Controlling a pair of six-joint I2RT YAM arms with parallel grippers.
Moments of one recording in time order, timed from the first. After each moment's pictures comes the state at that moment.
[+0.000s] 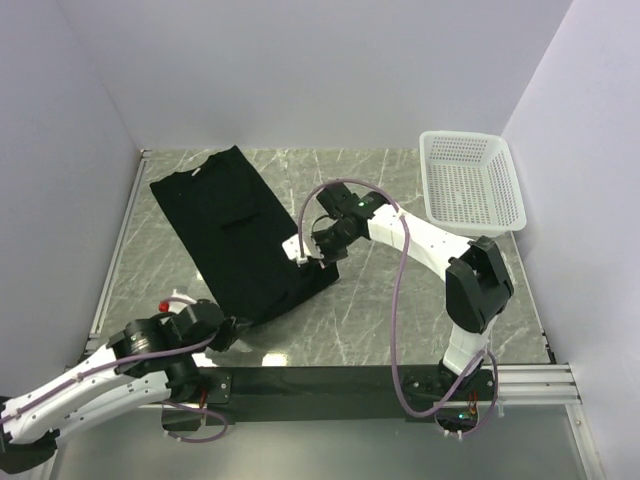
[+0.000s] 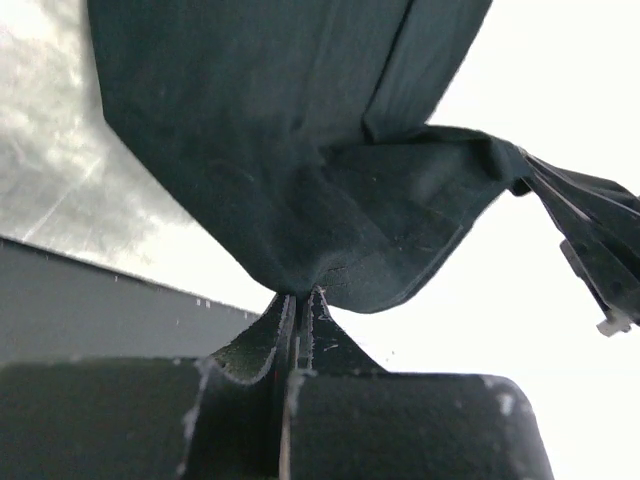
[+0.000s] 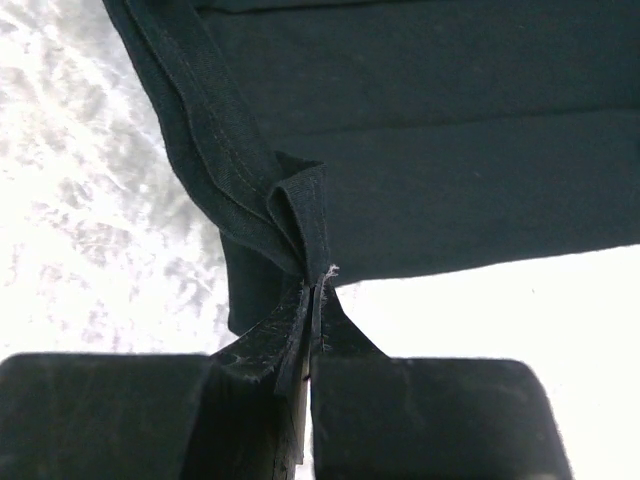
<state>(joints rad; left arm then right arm) -1.02 0.38 0.52 -1.00 -0.33 -1.95 0.71 1.77 1.44 -0.86 -0.54 -1.33</state>
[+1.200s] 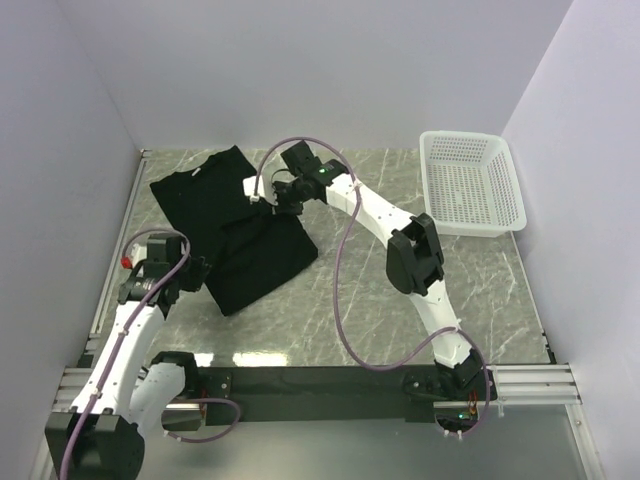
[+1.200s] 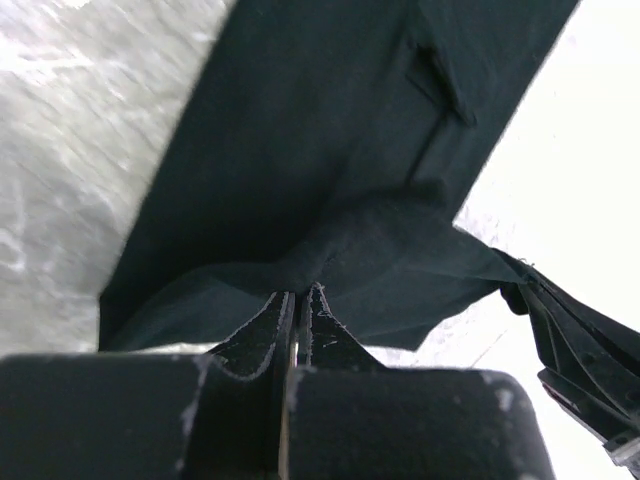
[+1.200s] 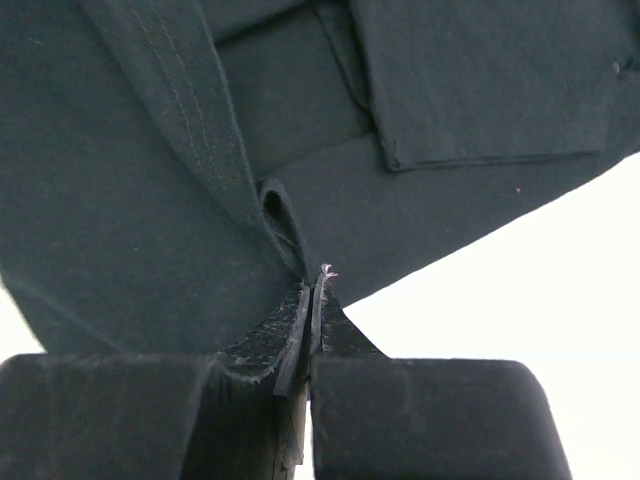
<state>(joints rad) -0.06 0.83 0.65 -0.64 -0.11 -1.33 0.69 2.30 2.18 -0.76 -0.51 -1.01</state>
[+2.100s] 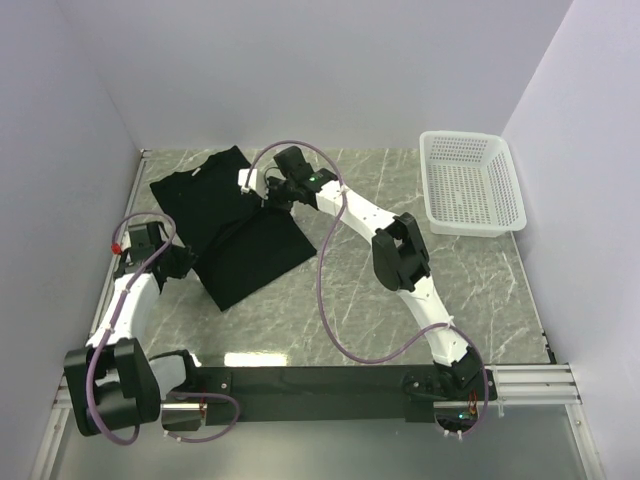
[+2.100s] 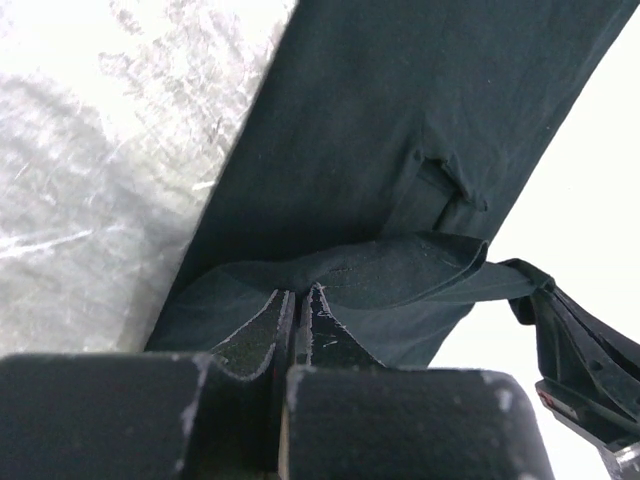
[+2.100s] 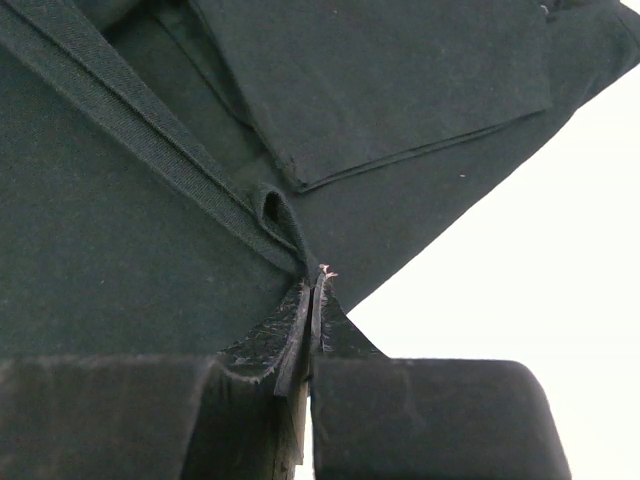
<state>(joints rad) 0.21 1.11 0.64 -0.37 0.06 -1.10 0.70 2.46 2.25 -0.52 -0.37 -0.82</state>
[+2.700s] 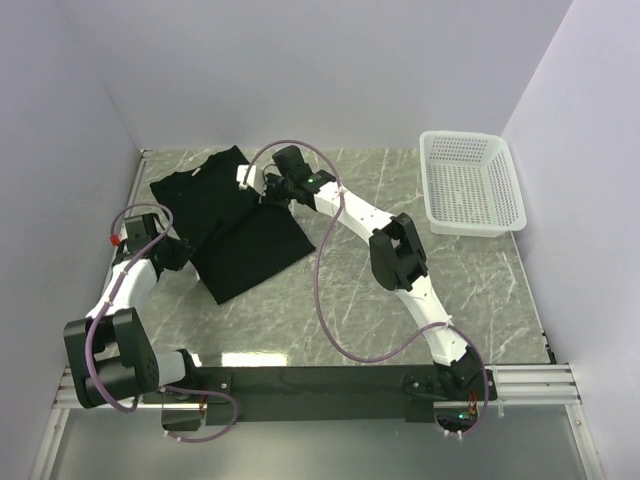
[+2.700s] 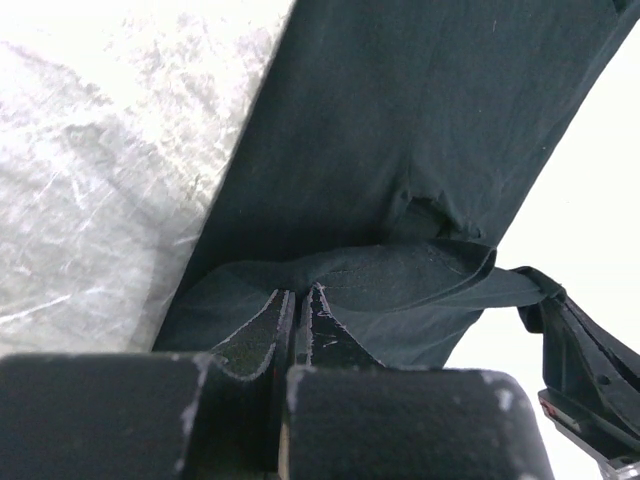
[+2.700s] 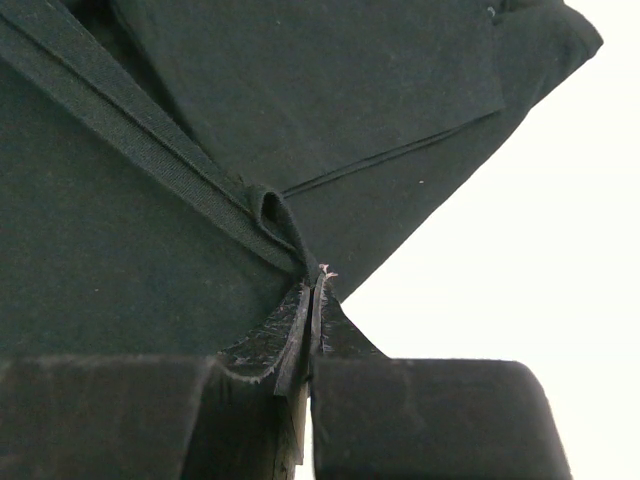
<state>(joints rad) 0.26 1.26 0.69 -0.29 0.11 -1.04 0.70 2.49 2.27 -0.45 -0.32 -0.79</state>
